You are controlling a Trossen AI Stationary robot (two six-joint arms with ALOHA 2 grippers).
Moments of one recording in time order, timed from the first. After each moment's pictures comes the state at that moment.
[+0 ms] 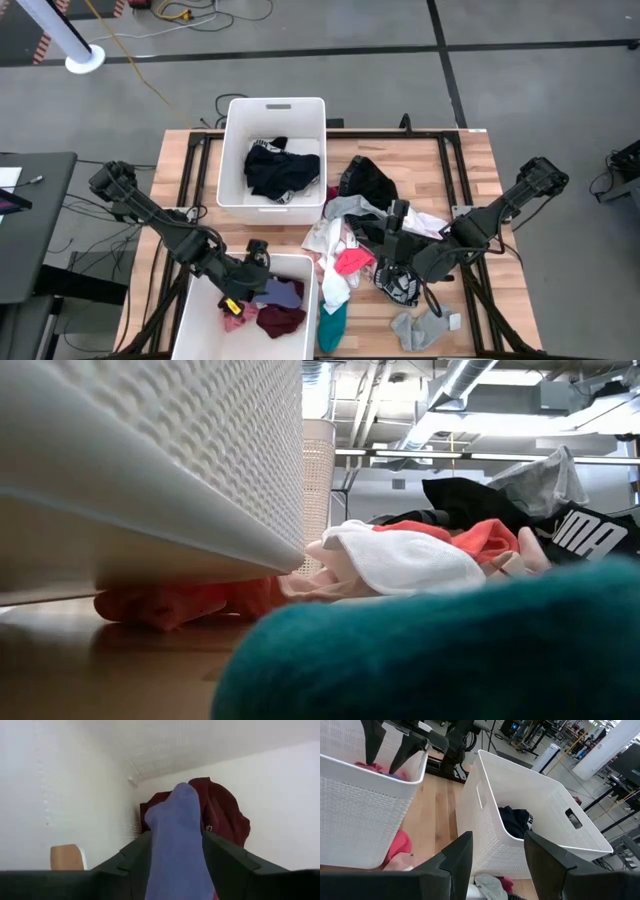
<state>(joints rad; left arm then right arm) -0.63 1.38 1.19 -0.69 -0.25 -0.24 0.61 1.35 1.25 -0.44 0.92 -0.02</state>
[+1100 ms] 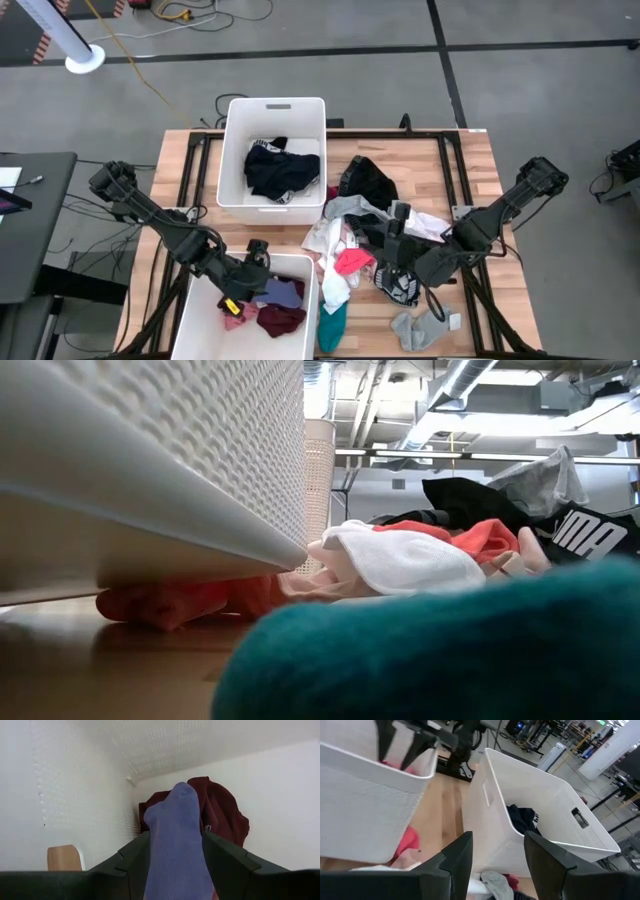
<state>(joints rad) -0.63 1.38 1.19 -0.69 -0.25 -0.22 0.64 1.35 1.25 -0.47 0.92 0.00</state>
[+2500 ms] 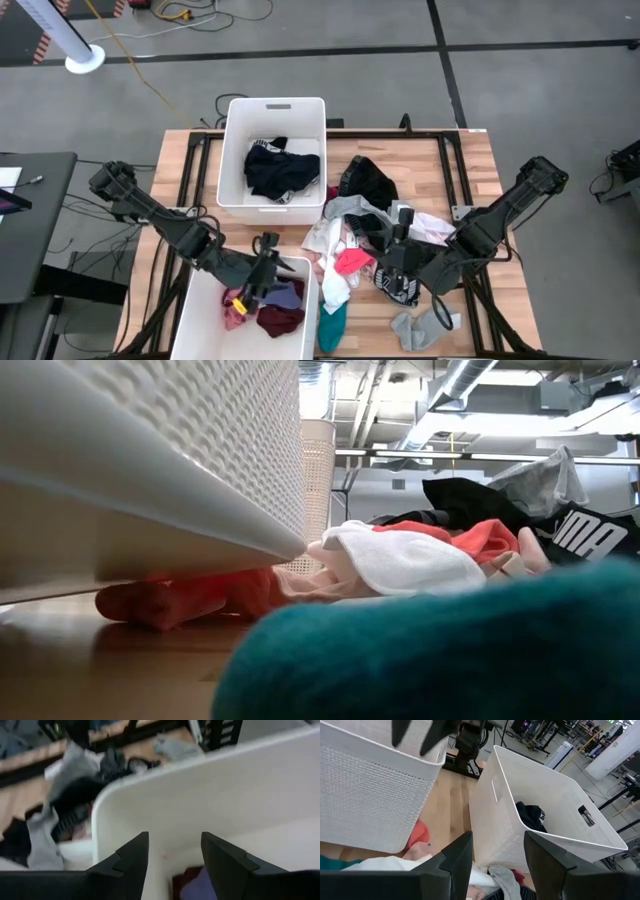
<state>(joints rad) -0.59 1.37 1.23 -0.43 -0.39 -0.03 0.68 1.34 1.25 -0.52 0.92 0.05</state>
